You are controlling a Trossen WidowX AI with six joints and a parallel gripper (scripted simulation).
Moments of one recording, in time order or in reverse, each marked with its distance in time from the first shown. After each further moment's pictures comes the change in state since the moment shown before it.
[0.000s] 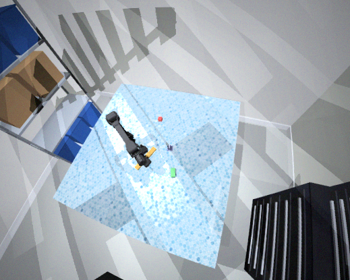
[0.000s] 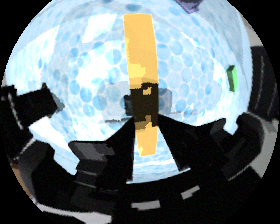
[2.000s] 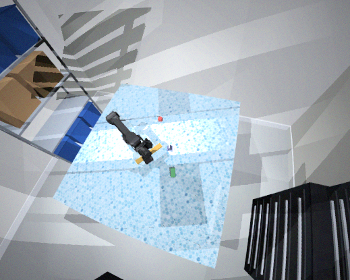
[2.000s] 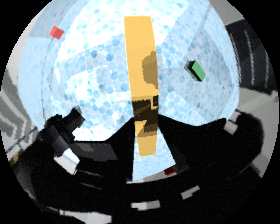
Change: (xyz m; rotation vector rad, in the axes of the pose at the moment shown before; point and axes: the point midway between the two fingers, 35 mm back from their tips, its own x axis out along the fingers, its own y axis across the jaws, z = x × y) arm -0.098 -0.035 0.033 0.229 -0.003 -0.002
